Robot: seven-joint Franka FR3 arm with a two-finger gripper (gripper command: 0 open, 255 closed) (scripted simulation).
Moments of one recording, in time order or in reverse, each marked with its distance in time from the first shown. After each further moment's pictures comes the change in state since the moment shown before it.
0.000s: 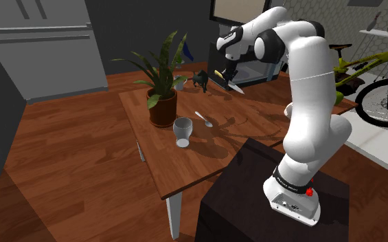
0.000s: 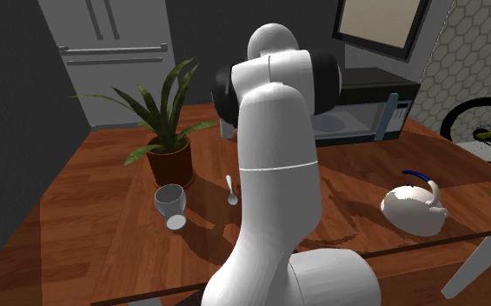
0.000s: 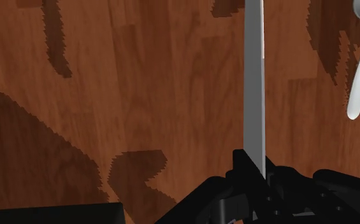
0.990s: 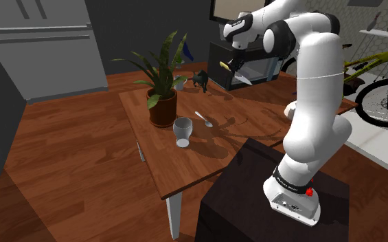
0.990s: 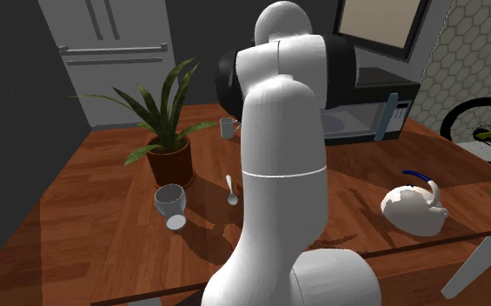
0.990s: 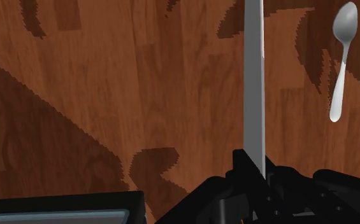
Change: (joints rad) arm -0.006 -0.114 -0.031 -0.001 -0.038 -0.109 -0.016
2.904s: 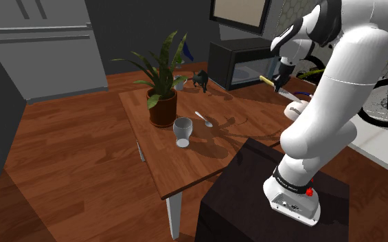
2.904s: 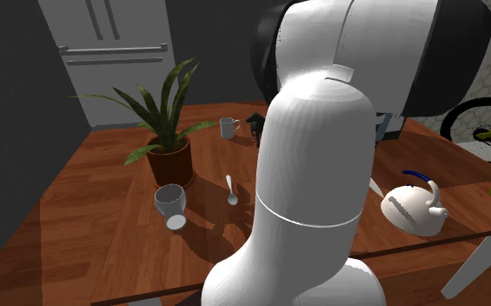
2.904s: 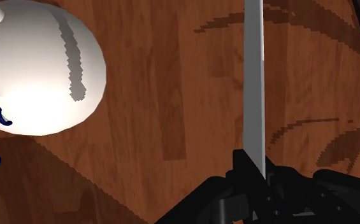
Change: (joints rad) arm -0.167 -0.350 -0.187 -0.580 -0.109 0.247 -0.370
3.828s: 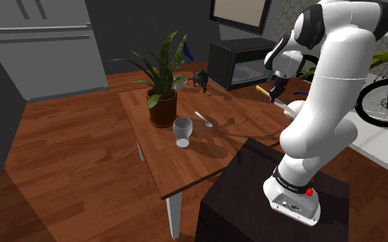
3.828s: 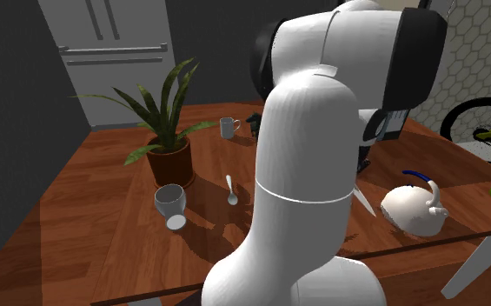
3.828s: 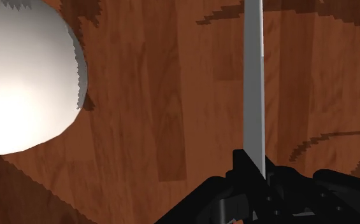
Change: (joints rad) arm -0.022 0.126 0.028 -0.064 0.107 0.165 -0.071
